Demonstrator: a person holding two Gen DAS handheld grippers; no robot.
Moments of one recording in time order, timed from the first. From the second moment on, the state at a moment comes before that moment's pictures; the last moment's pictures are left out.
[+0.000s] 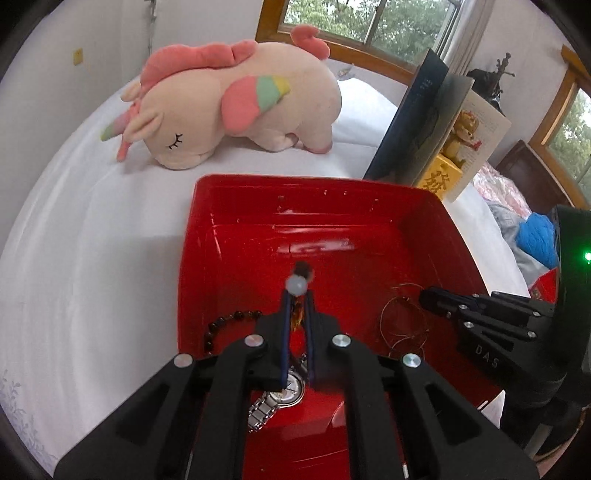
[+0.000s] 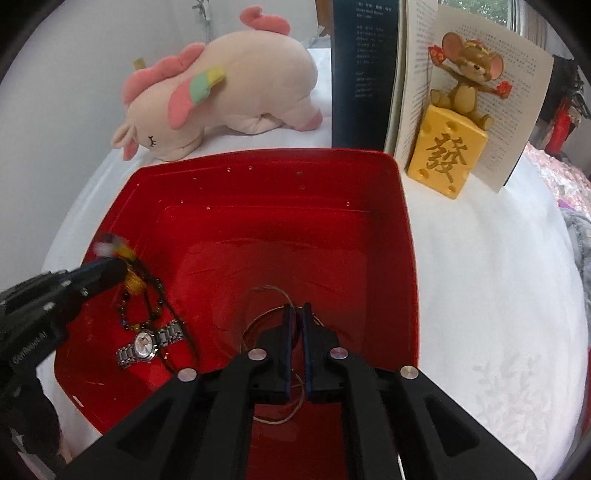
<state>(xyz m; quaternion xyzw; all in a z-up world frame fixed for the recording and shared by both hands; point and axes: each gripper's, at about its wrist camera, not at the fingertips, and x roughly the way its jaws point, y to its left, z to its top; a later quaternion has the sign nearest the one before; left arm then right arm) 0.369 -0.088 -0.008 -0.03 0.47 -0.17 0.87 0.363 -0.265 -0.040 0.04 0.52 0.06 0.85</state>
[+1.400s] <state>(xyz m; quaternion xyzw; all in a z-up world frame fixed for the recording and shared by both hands) 0.198 -0.060 0.043 0.00 0.37 -0.14 0.92 0.201 -0.266 0.005 0.04 0.44 0.08 0.89</state>
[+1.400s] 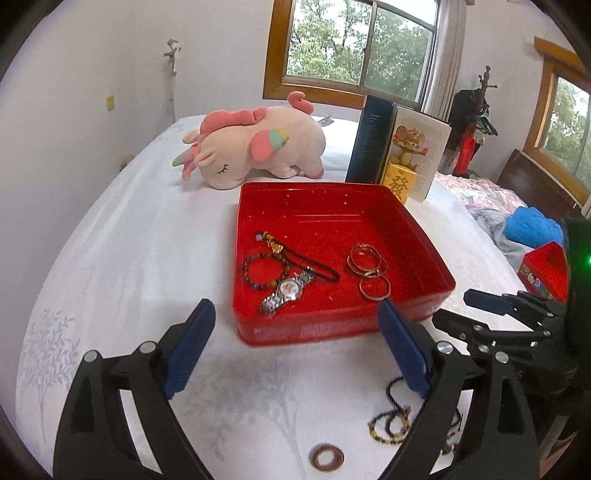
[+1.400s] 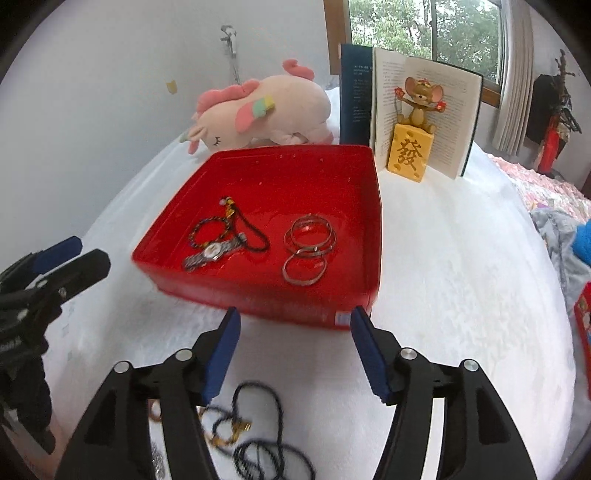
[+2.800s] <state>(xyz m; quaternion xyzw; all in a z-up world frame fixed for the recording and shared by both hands) 0.157 -0.037 -0.063 0.00 0.56 -0.18 0.81 0.111 -0.280 -0.025 0.08 0.47 0.10 0.87</state>
